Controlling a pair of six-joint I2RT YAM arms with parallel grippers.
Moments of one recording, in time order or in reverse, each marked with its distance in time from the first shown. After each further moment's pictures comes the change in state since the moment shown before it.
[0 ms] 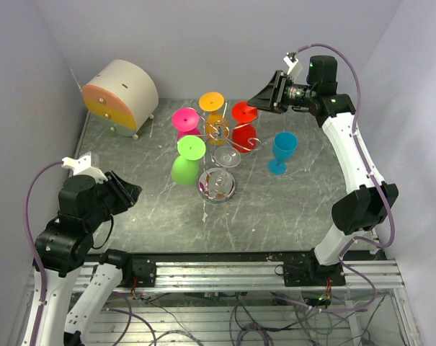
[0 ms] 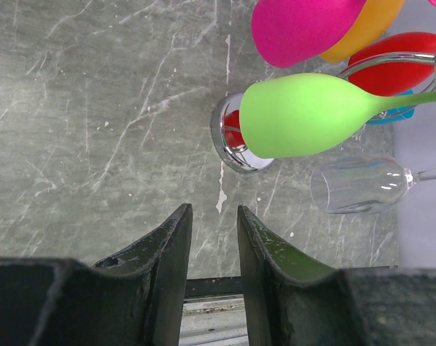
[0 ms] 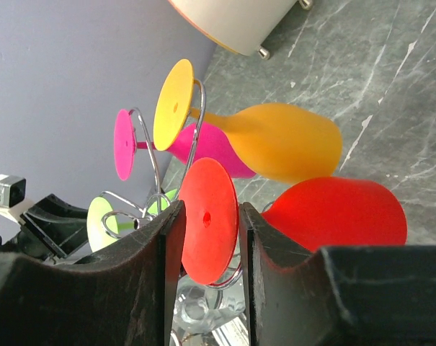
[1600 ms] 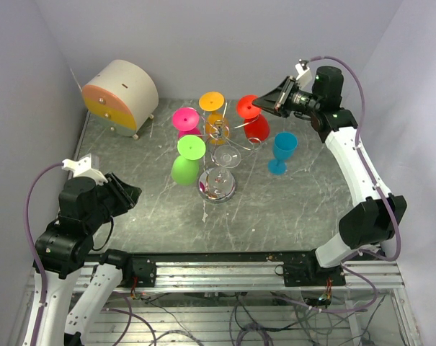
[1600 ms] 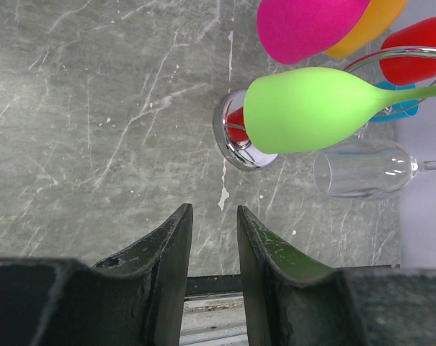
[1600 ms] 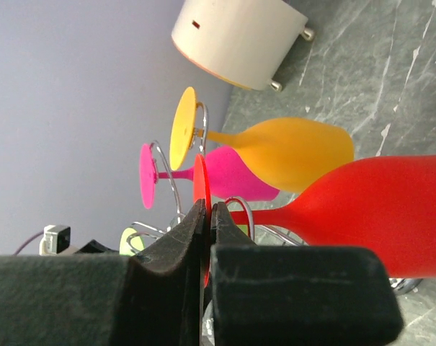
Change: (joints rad) left arm 0.000 -0.015 -0.017 -0.008 0.000 0.000; right arm -0.007 -0.126 -0.240 0.251 0.096 0.258
